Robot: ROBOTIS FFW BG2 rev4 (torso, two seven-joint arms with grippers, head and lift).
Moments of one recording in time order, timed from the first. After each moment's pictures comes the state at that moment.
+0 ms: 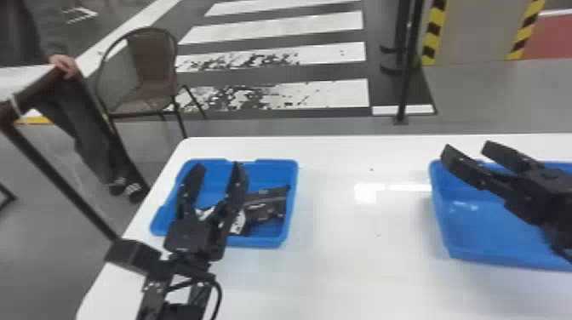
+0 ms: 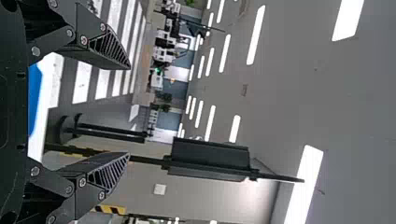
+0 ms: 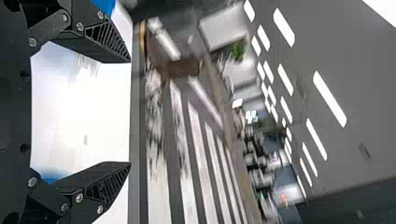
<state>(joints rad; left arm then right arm) 0.40 0.08 0.05 -1.80 0.33 -0.45 -0.19 0.13 -0.22 -0.08 -2.04 -0.48 0.58 0.36</state>
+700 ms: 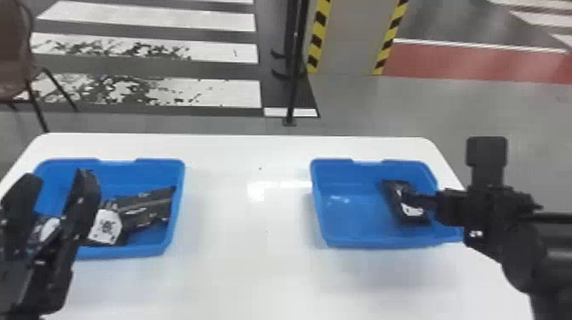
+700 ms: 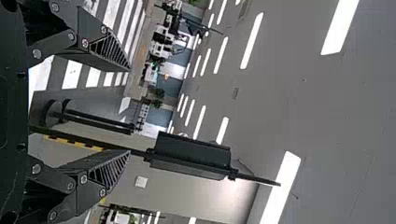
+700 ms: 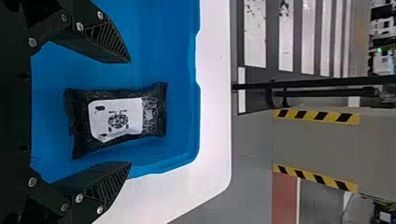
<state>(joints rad) 0.59 0.07 0.05 -2.05 0.41 -0.42 -0.20 0.01 -0.20 -0.23 -2.04 -0.07 1.17 0.15</state>
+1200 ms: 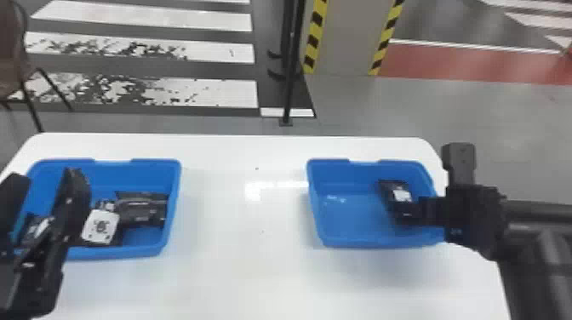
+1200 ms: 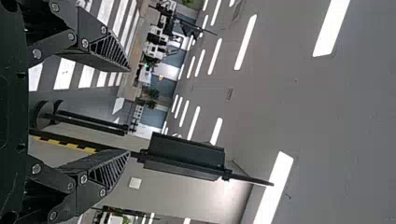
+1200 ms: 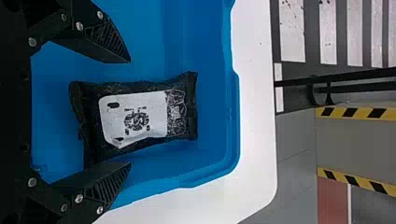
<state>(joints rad) 0.60 0.06 0.05 -2.05 0.41 -0.45 -0.20 -0.12 -0.22 -0.20 -1.79 -0.07 1.20 0.15</state>
